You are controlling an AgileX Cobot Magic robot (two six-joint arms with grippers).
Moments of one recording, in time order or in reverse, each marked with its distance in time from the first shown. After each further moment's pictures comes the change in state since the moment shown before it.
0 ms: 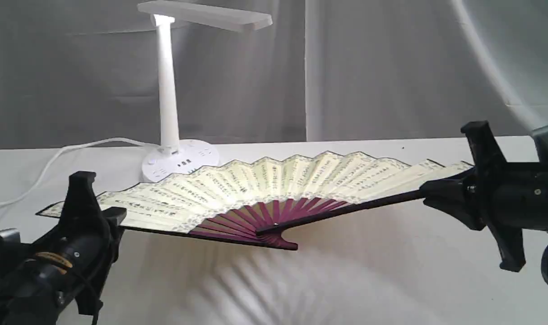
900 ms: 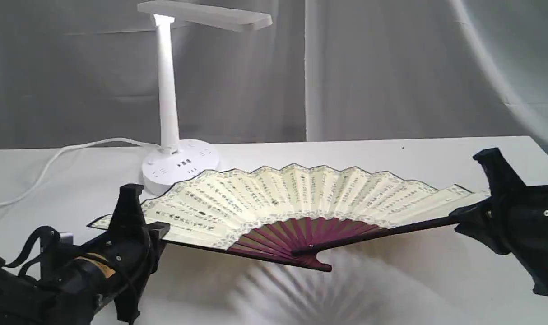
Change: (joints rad) left arm -0.001 0.142 -0.102 0.201 0.071 -0.149; right arm -0.001 0.000 0.038 -0.042 -0.209 0.035
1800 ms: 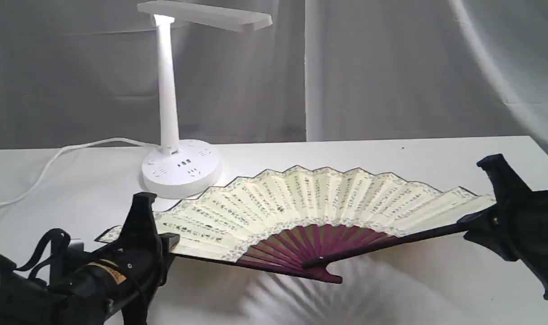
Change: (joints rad) left arm -0.046 0.000 -0.008 -0.049 0.062 0.022; right arm -0.009 -0.002 0.000 -0.096 -0.035 0.066
